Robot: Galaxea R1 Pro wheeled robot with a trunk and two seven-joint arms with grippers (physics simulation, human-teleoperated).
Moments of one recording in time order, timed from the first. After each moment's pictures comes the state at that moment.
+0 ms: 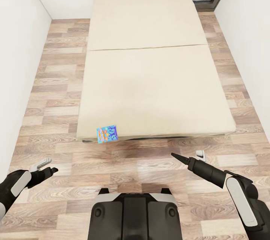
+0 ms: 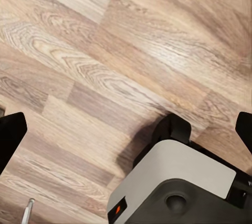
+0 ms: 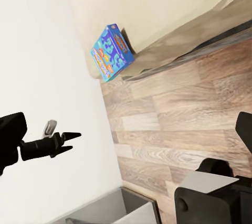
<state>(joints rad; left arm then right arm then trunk) -0.70 0.46 -0.06 -0.53 0.71 0.54 0.01 -0.32 -0.20 -0.16 -1.44 -0.68 0.83 0.69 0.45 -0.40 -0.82</state>
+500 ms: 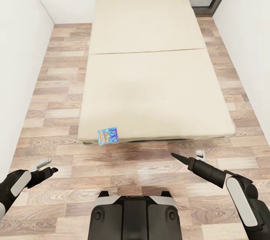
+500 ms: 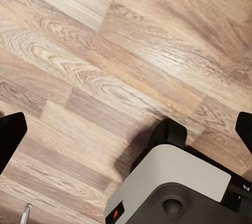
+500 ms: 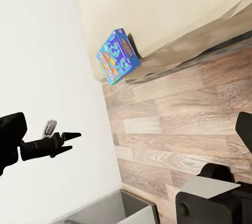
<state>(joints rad) -0.70 0.46 -0.06 -0.53 0.71 0.54 0.01 -0.32 -0.20 -0.16 -1.44 -0.68 0.83 0.69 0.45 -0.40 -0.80</state>
